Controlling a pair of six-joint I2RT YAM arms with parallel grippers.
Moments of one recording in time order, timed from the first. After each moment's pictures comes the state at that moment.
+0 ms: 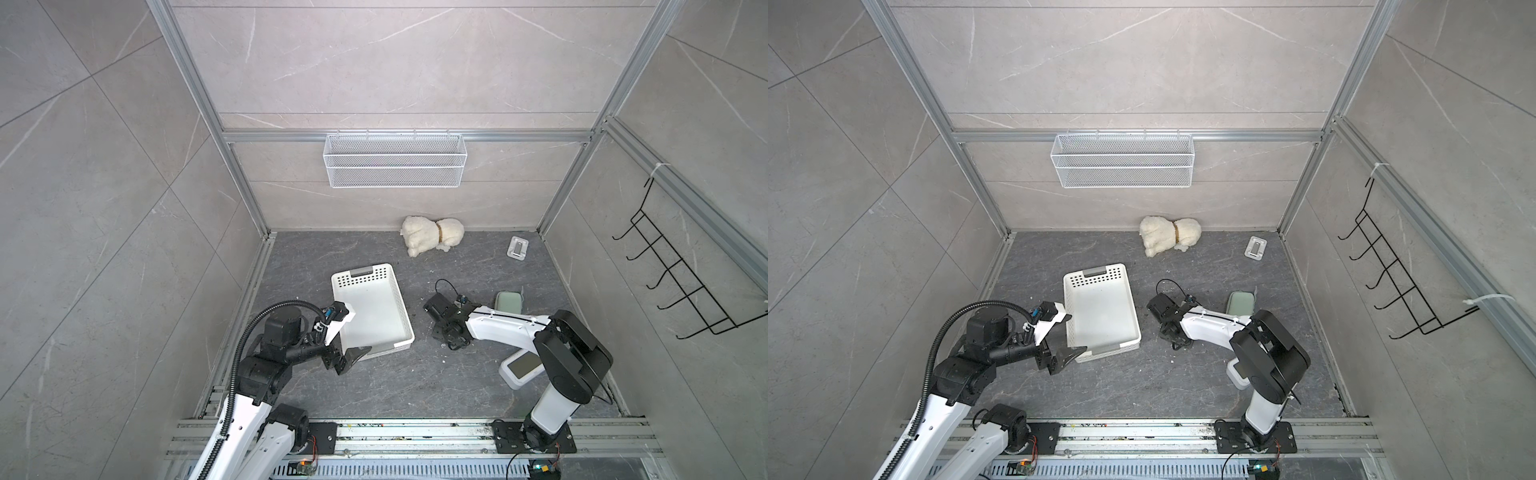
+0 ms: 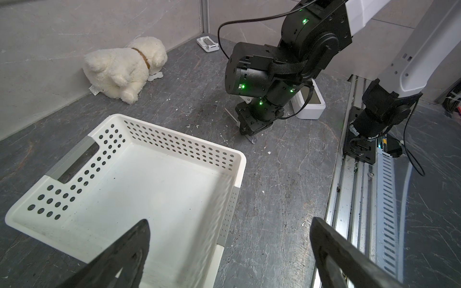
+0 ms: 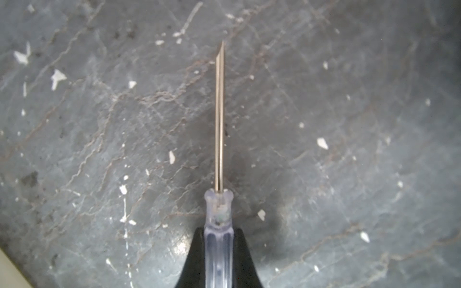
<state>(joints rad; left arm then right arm) -0.30 0.64 0.71 -0.65 0.71 0.36 0.72 1.73 0.97 -0.57 0.27 1.08</state>
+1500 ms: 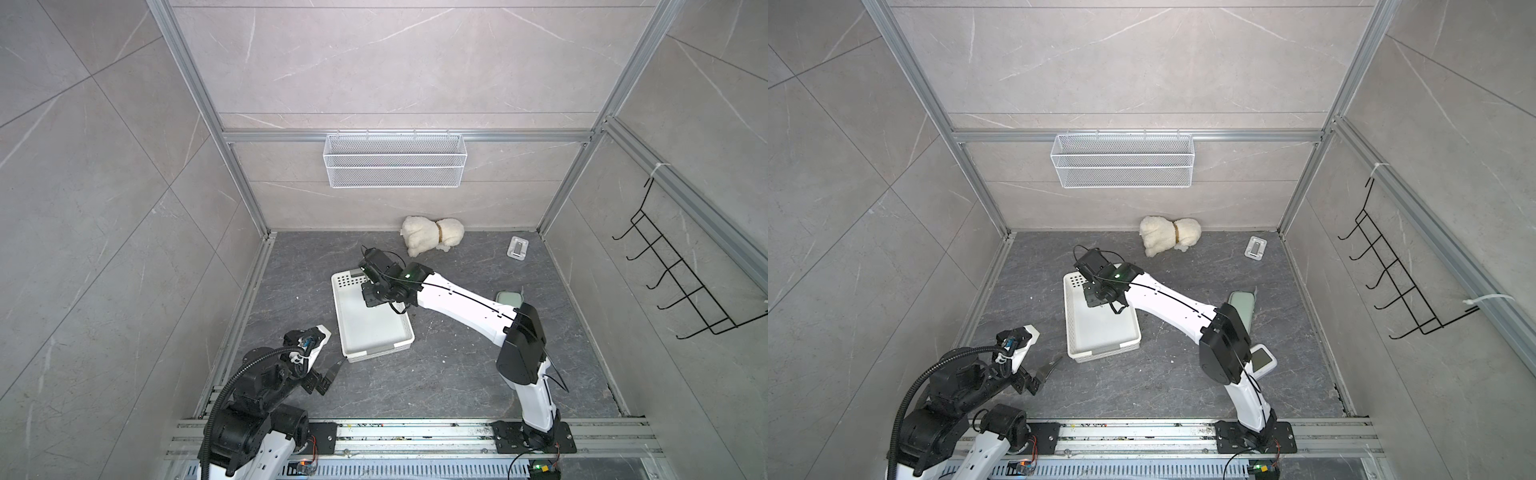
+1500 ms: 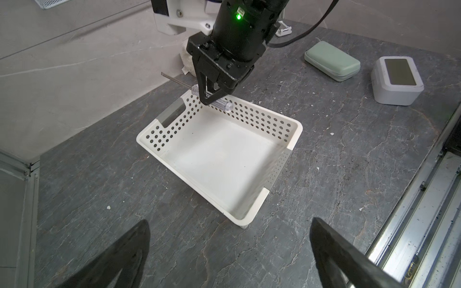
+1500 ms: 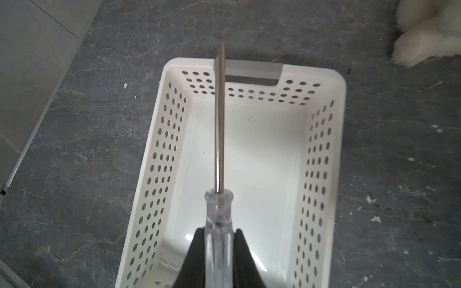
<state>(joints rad) -0.30 0.26 0.70 -0.91 0.31 0.33 0.94 2.11 1.98 -0.83 0.15 0.48</state>
